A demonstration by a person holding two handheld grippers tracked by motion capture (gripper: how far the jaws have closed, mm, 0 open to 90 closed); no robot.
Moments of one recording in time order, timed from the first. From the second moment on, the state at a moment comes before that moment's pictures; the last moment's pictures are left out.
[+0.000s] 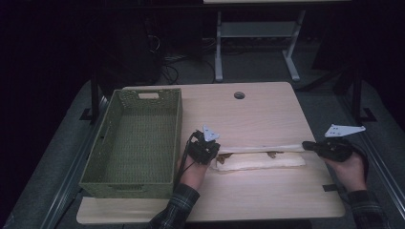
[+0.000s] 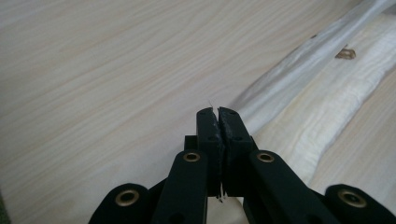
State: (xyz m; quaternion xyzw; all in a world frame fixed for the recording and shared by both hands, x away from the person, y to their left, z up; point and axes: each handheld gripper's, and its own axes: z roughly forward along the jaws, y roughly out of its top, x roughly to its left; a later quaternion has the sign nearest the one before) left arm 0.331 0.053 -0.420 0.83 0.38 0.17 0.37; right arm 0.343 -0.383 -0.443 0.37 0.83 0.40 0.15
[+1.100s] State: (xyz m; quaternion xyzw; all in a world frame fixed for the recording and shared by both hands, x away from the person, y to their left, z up) left arm 0.307 0.049 -0.447 0.87 0.35 0.12 0.32; right arm 0.307 -0.387 -0.462 0.36 0.85 0.37 0.09
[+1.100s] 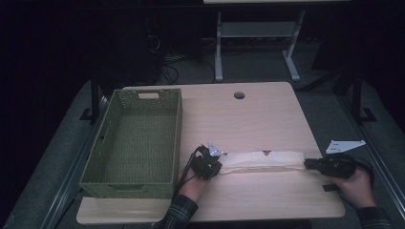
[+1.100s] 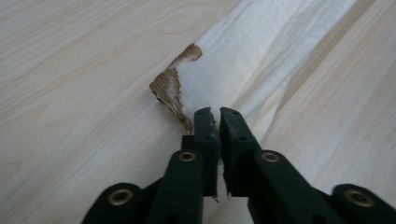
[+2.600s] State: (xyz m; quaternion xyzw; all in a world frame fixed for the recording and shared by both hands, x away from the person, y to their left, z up) left arm 0.327 0.040 -0.427 0.86 0.32 0.11 0.37; right arm 0.367 -0.353 -0.468 0.36 0.86 0.35 0.08
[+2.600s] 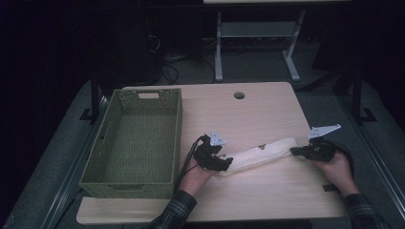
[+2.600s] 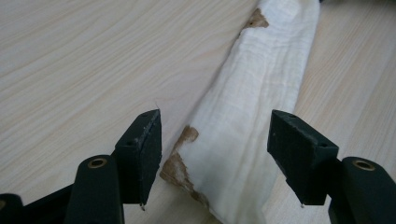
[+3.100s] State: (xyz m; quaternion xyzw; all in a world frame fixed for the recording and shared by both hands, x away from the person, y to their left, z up) left arm 0.337 0.039 -0.432 0.86 0.32 0.12 0.37; right arm 0.400 -0.335 -0.469 0.36 0.86 0.36 0.09
